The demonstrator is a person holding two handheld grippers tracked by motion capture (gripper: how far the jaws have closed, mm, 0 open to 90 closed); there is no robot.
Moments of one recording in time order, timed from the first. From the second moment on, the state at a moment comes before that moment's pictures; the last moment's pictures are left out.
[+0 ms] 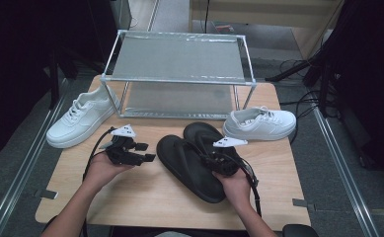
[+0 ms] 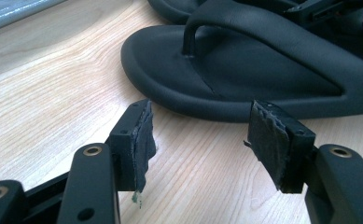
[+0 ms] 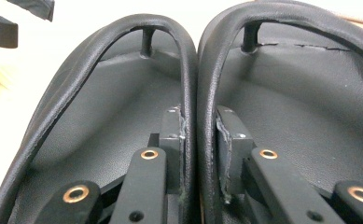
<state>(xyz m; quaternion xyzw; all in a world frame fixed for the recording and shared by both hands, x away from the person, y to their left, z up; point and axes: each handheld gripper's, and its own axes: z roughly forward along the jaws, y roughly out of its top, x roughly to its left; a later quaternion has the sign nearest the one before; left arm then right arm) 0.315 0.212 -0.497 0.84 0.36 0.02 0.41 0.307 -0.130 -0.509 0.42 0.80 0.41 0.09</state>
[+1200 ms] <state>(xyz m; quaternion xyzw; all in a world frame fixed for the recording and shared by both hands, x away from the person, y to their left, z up) 0.281 0.238 -0.502 0.82 0.40 0.05 0.41 0.355 -0.105 -0.487 0.38 0.81 0.44 0.10</state>
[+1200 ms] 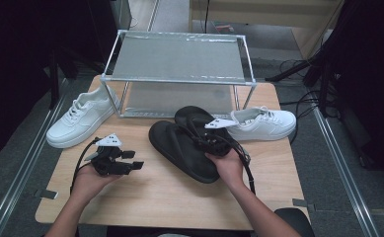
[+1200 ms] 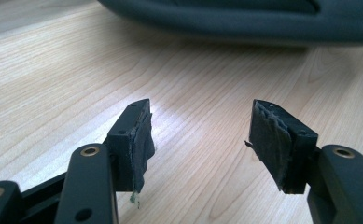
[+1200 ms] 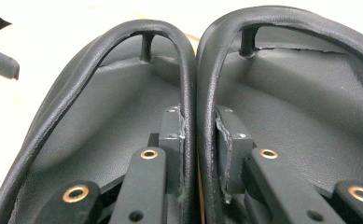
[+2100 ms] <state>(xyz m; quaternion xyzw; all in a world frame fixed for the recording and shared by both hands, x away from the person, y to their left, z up) 0.278 0.232 -0.501 0.83 0.38 0.04 0.41 0.460 -0.062 -0.504 0.49 0.75 0.43 0.13</state>
